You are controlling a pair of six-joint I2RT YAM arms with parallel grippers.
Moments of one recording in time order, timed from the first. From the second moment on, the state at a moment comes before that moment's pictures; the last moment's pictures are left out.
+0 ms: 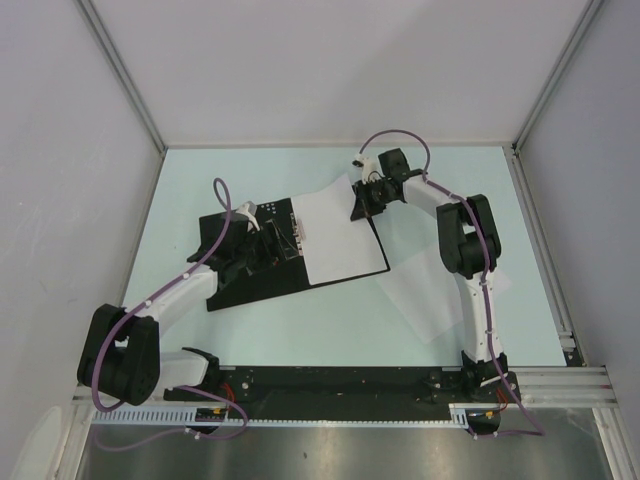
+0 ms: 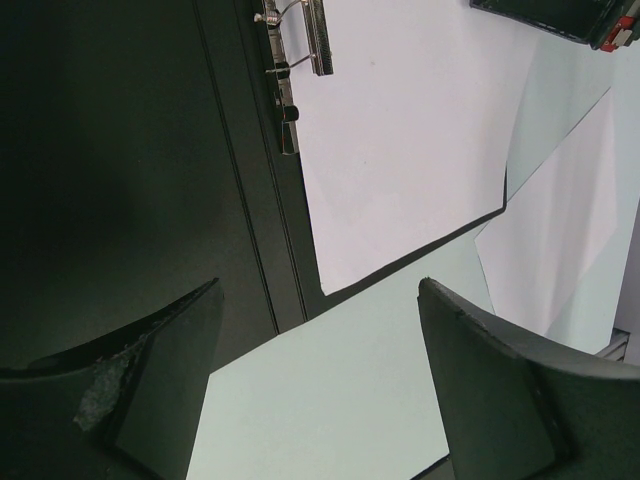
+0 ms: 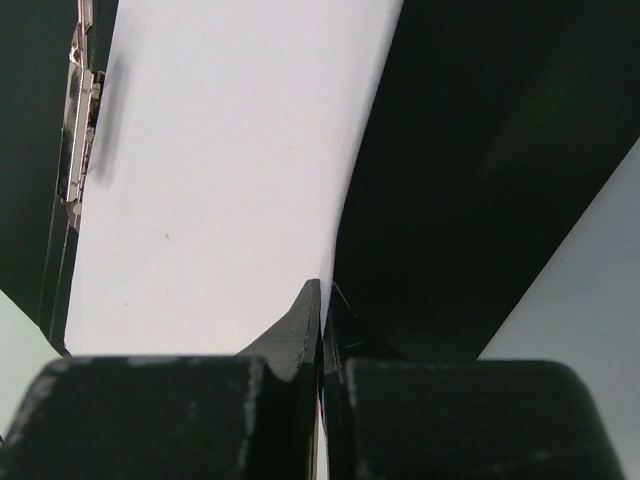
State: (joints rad) left arm -0.32 1.27 0.66 -0.11 0.23 -0.69; right arm 0.34 2.30 1.76 -0.42 -0.62 -0.02
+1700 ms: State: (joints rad) left arm -0.96 2.28 1.73 -0.03 0.34 -0.69; right arm -0.37 1.11 0.58 -0.49 0.09 0.65
